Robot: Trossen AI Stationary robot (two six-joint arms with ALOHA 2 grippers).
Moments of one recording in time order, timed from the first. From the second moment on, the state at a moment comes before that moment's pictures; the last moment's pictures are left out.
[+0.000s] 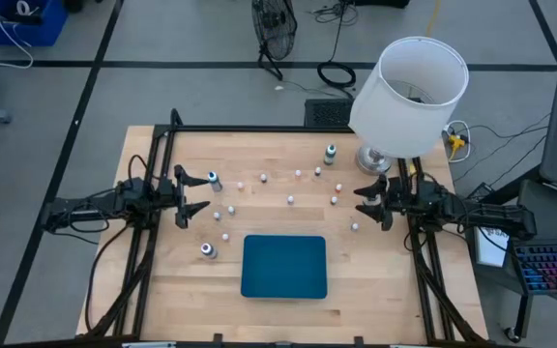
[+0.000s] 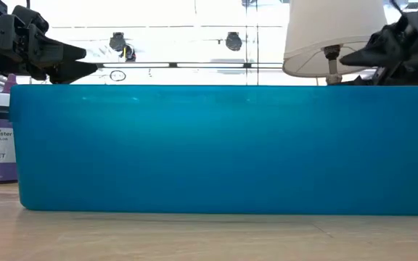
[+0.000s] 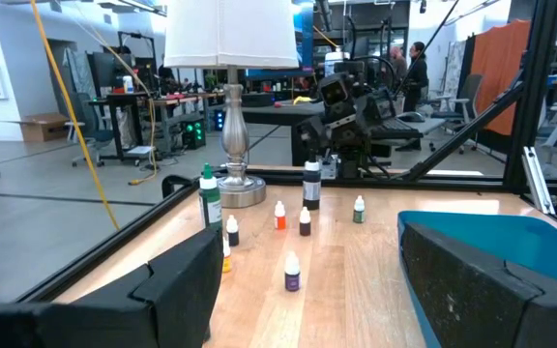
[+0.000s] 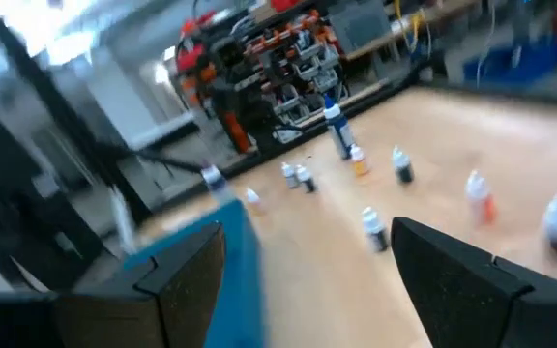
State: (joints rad) left arm 0.09 0.01 0.01 0.07 -0.05 0.02; right arm -0.14 0.08 0.01 0.03 -0.05 0.49
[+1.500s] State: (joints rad) left arm 0.09 0.01 0.01 0.07 -0.05 0.02; right arm -0.14 0.57 0.68 -0.86 0.21 0.44
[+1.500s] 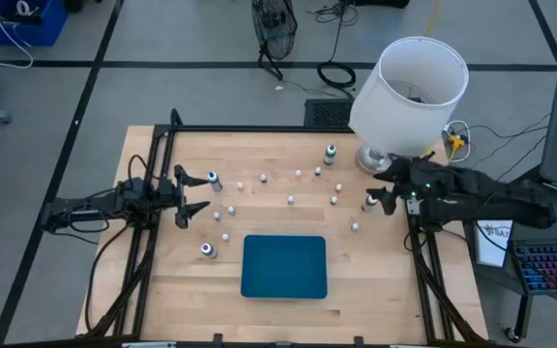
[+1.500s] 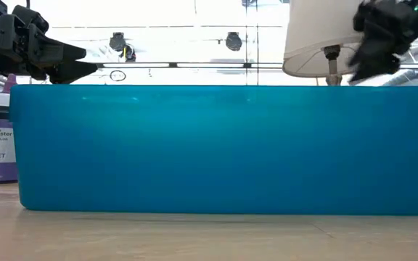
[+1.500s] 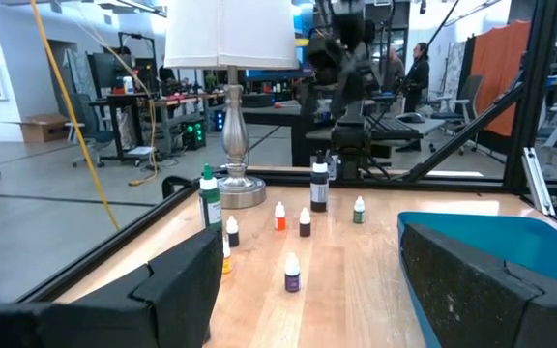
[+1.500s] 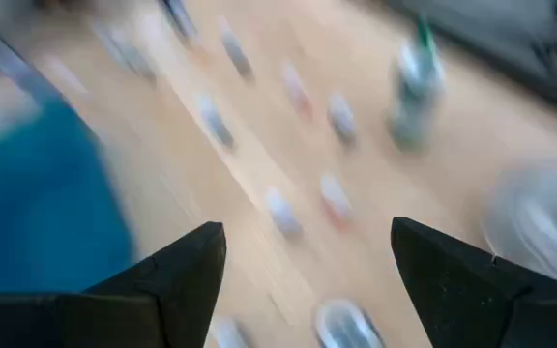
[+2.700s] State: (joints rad) left arm 0.09 0.01 0.01 0.07 -0.05 0.02; right arm -0.14 1.20 0.72 -1.04 0.24 0.51
